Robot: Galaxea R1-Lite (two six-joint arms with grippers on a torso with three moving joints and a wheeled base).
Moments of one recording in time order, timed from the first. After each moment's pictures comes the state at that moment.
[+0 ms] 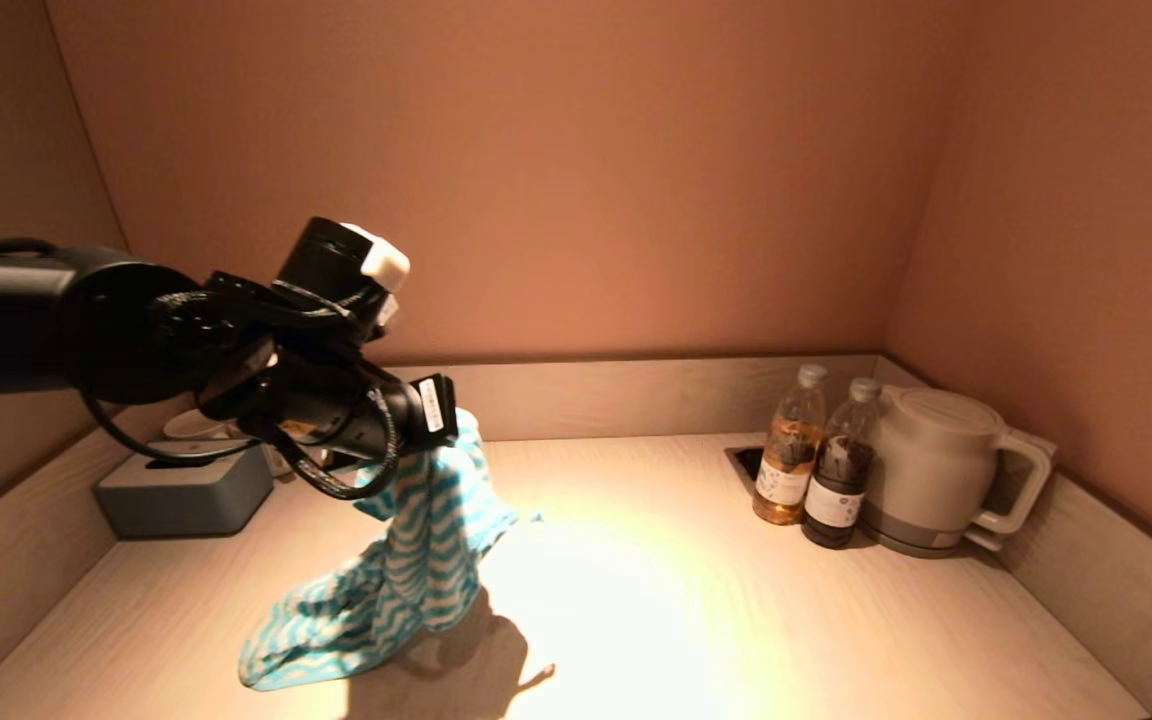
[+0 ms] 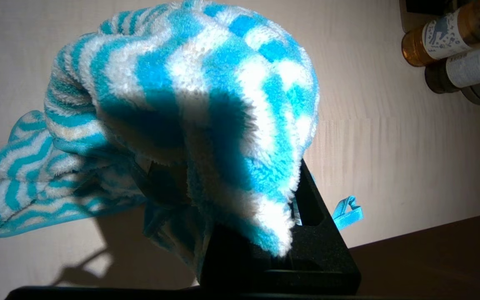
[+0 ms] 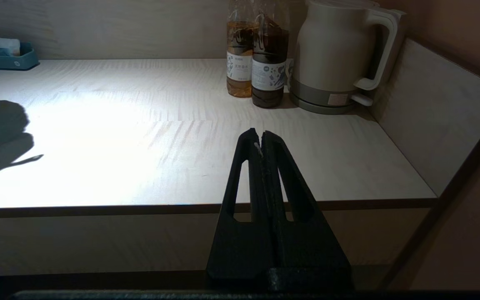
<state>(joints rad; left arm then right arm) -0.59 1.95 -1.60 0.41 0.08 -0.64 0.01 0.00 0.00 0.00 0.01 -0.01</state>
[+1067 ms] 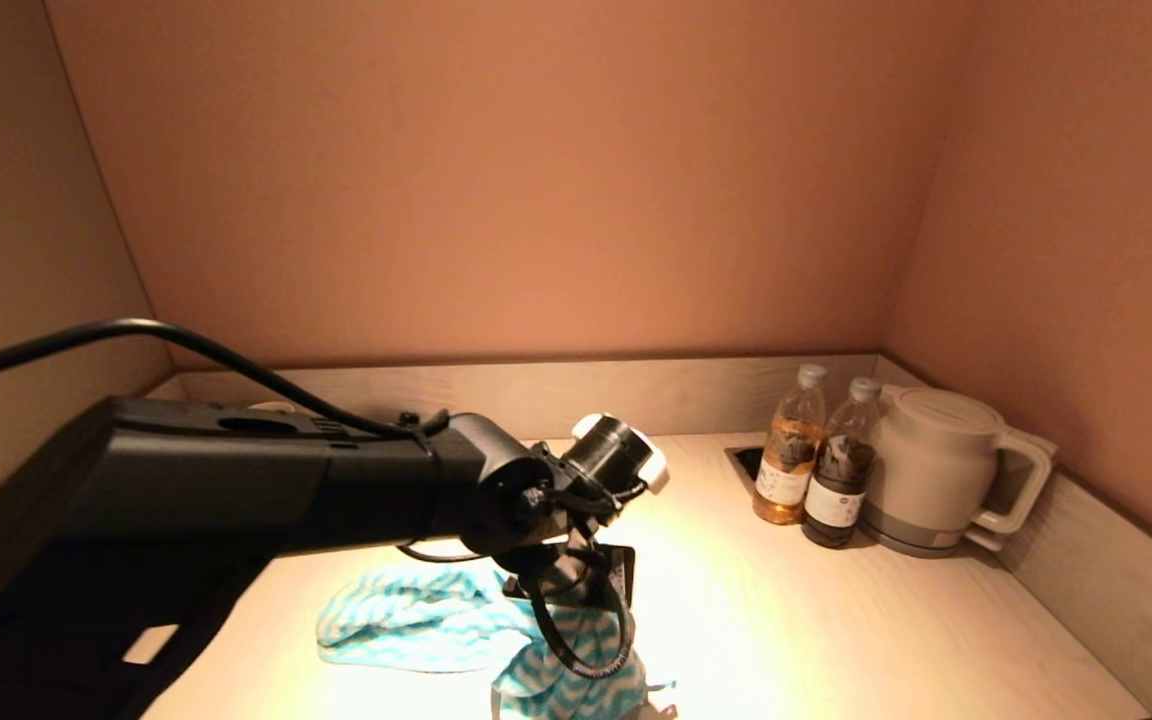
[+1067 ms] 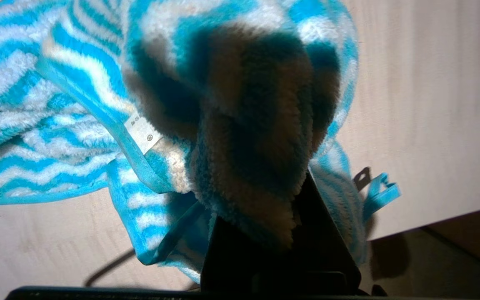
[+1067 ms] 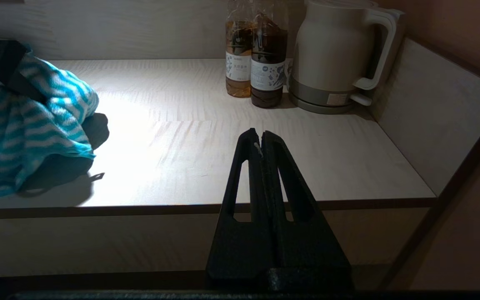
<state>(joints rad) -0.88 2.39 -1.89 0.59 0.21 -0.64 0.01 0.00 0.00 0.00 0.01 -0.01</state>
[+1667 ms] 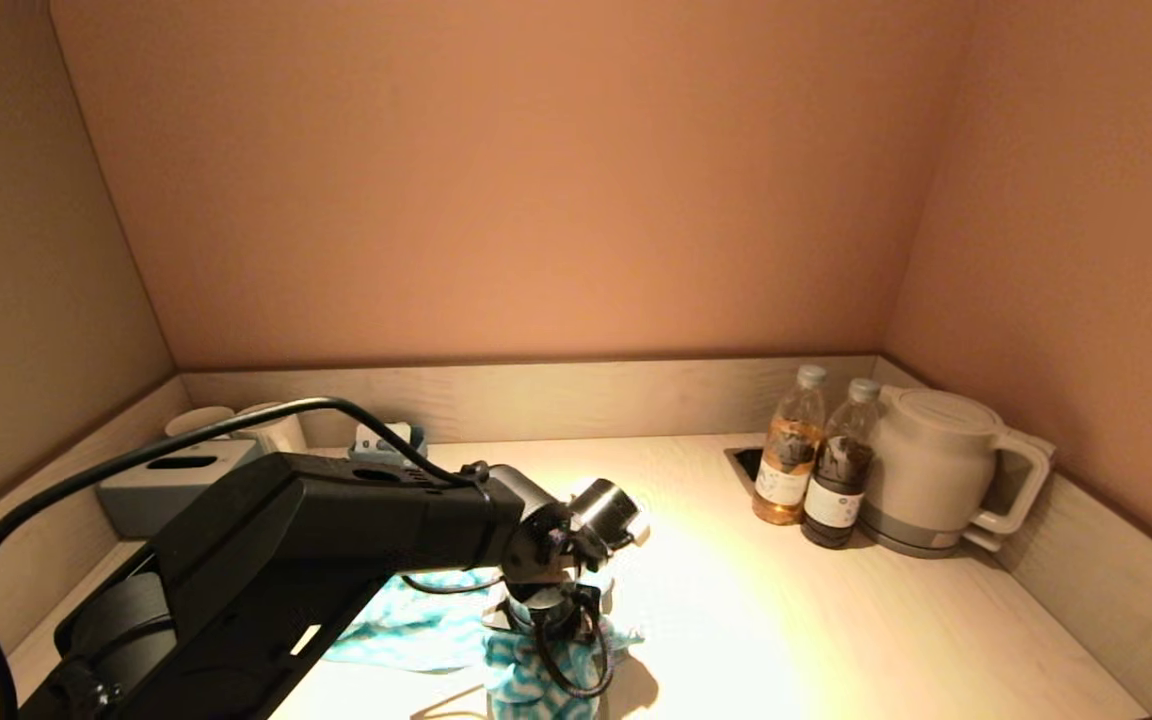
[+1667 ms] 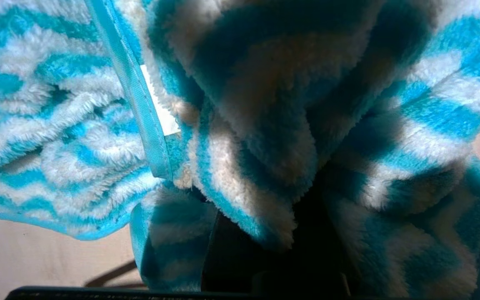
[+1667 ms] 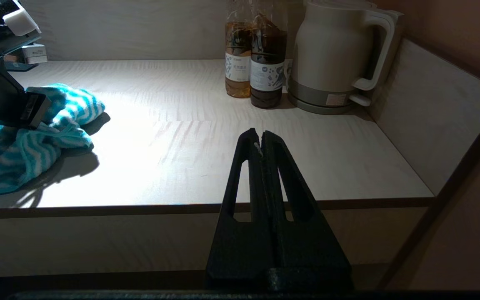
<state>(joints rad) -0.81 2.58 -1.95 0.67 0.32 -0.66 0.01 0.00 0.00 0.00 0.01 -0.01</state>
